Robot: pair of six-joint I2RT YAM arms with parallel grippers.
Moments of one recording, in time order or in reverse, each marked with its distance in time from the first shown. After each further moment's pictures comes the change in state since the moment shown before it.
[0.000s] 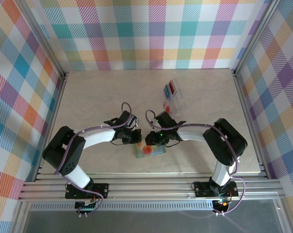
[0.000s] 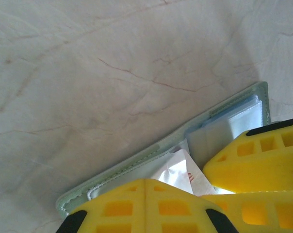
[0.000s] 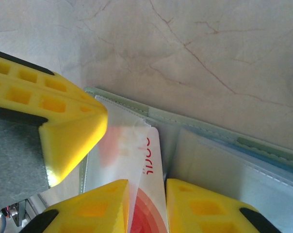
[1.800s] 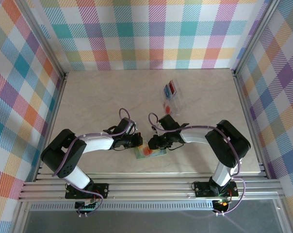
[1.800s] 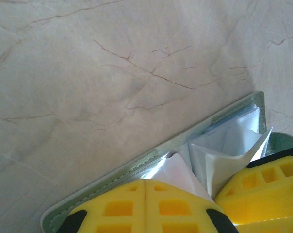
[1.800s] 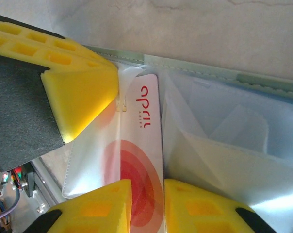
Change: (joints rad) left arm -0.033 -0.029 -0.183 0.293 -0.030 -0.123; right arm -0.013 -0.028 -0.065 -0.020 -0.094 0.002
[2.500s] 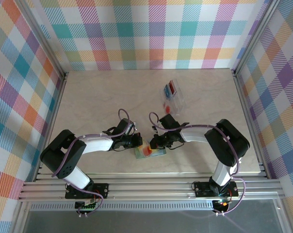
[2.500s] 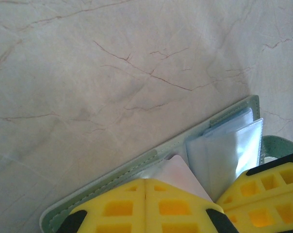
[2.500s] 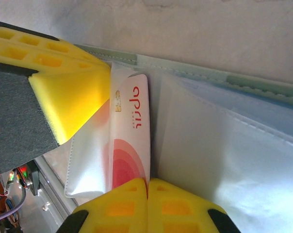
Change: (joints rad) left arm 0.000 -0.013 -0.021 0.037 0.009 -0.014; right arm -0.017 0.008 0.005 -0.013 -0.011 0.008
